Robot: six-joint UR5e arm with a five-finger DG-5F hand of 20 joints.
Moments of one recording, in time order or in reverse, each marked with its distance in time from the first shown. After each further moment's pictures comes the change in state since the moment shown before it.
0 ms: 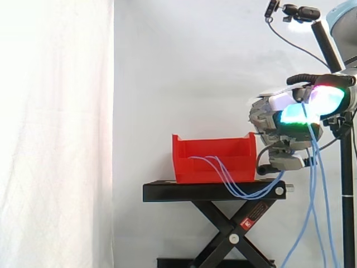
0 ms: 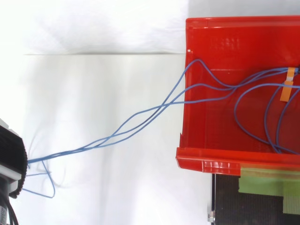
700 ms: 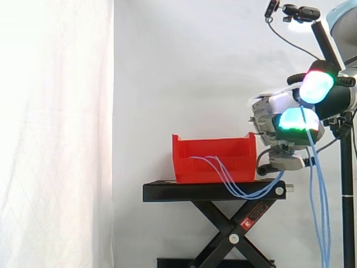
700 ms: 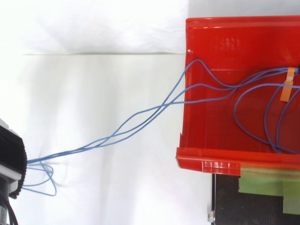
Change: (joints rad) arm 0.000 0.000 0.000 0.000 0.000 0.000
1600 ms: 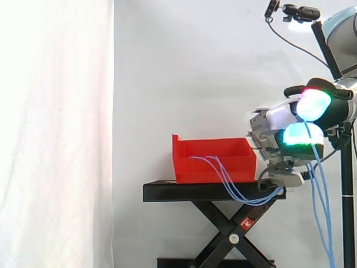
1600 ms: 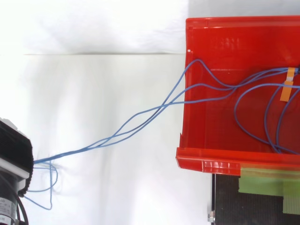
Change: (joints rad) arm 0.005 -0.031 -0.001 0.004 0.005 0.002
